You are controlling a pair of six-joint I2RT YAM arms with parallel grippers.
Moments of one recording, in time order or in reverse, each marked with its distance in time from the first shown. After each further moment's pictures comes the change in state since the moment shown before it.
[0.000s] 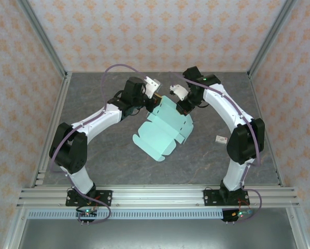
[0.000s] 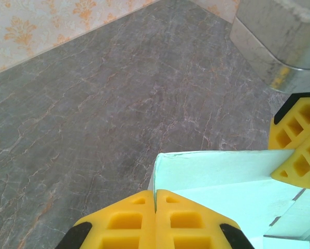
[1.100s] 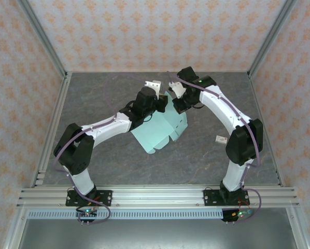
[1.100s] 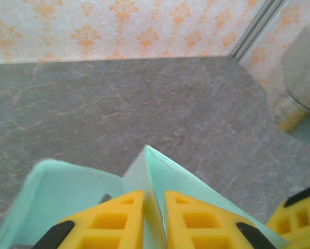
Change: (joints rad) left arm -0.156 0.018 -0.090 0.259 -0.408 -0.424; right arm 0.058 -0.006 -0.002 0.072 0.130 0.259
